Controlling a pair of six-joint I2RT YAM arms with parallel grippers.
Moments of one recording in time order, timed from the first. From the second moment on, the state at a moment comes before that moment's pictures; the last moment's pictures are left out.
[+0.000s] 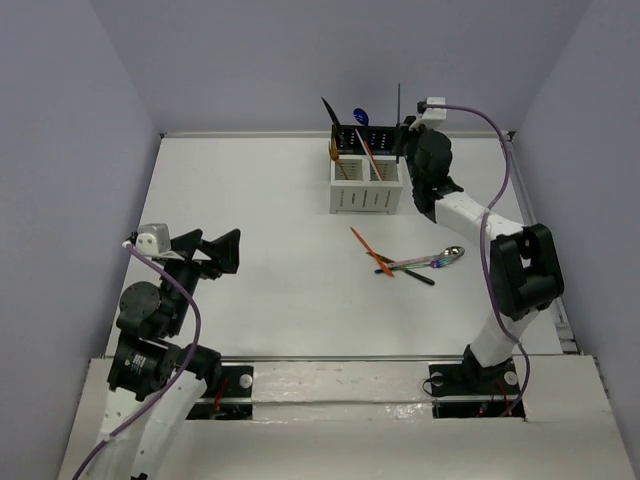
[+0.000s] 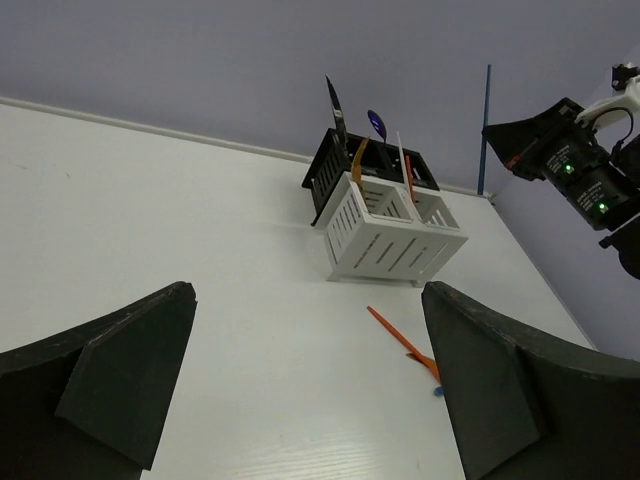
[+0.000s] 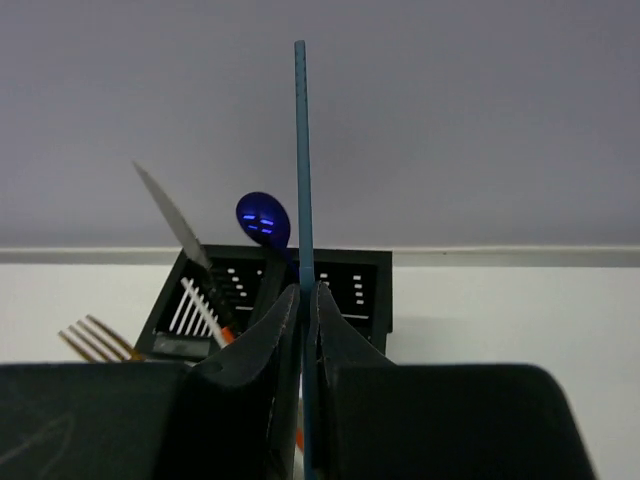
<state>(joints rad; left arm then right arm) -0.33 0.28 0.67 -0.29 -0.09 -0.40 0.37 1.72 1.23 0.57 0.28 0.11</state>
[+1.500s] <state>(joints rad) -0.32 0.31 0.67 -0.28 -0.08 -0.40 0.31 1.82 1.02 0.90 0.06 0.21</state>
